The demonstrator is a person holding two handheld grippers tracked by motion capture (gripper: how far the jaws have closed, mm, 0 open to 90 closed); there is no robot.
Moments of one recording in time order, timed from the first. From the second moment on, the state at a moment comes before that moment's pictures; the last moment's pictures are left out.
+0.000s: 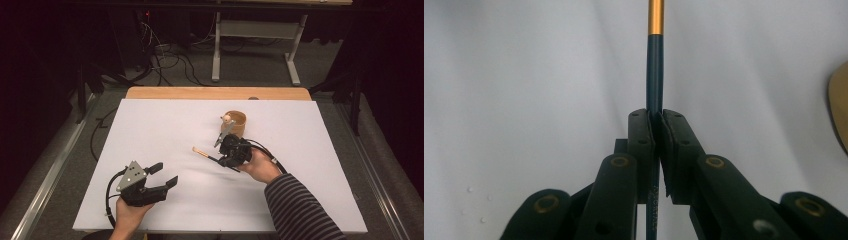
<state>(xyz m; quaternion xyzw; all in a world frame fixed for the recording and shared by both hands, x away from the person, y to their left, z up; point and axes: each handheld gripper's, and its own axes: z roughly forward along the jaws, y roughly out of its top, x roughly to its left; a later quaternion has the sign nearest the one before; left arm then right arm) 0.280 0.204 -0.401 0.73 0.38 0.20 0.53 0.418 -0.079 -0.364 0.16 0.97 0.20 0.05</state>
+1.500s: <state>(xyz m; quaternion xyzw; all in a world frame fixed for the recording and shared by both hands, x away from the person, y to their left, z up) 0.282 0.201 -0.402 0.73 0.38 0.19 0.53 0.393 -0.152 -0.349 0.21 0.93 0.31 0.05</state>
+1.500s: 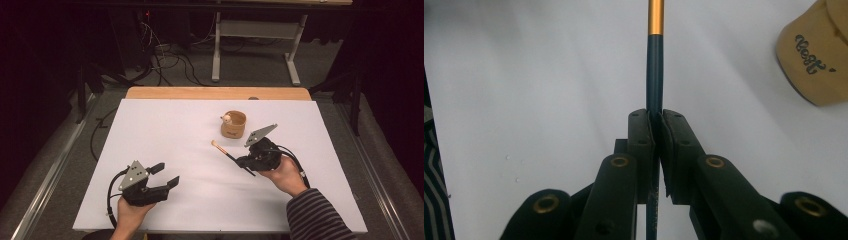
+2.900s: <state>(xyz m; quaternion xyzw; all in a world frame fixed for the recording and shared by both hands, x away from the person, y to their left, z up) 0.281 0.200 -0.402 0.73 0.38 0.19 0.53 0.374 -0.208 -0.342 0.26 0.86 0.42 0.10</state>
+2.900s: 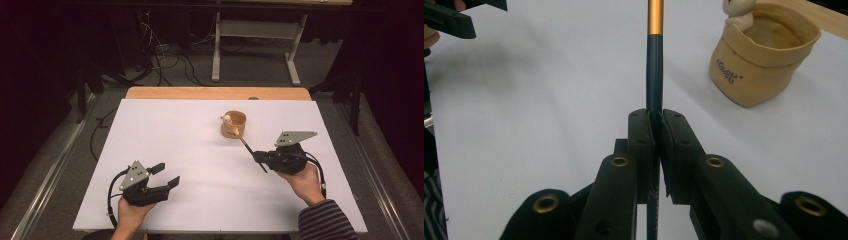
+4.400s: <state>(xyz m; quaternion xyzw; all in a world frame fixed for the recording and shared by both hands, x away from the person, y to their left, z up) 0.289 0.206 -0.403 0.74 0.39 0.20 0.52 0.408 -0.209 -0.327 0.32 0.82 0.45 0.12</state>
